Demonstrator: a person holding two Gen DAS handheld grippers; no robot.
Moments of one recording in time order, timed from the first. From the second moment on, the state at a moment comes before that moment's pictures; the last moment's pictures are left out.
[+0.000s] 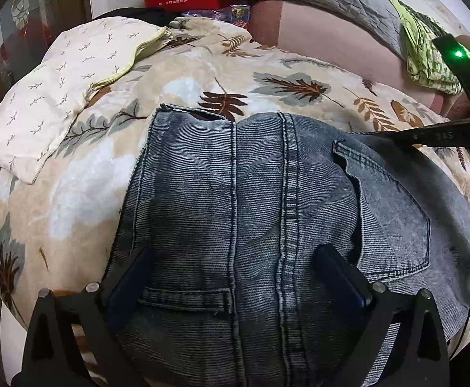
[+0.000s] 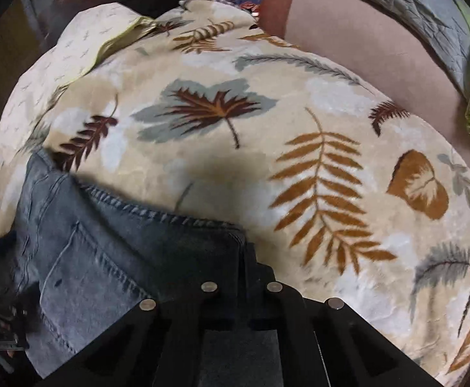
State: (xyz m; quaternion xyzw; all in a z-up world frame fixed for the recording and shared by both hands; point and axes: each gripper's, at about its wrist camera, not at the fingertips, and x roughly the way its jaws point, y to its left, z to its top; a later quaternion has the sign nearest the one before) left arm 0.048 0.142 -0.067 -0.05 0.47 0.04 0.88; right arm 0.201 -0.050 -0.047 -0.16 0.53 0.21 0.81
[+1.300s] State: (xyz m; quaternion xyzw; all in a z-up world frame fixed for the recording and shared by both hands) left arm 0.045 0.140 -0.068 -0.05 0.46 0.04 0.89; right arm 0.200 -0.075 -0.058 0.04 0.56 0.17 0.81
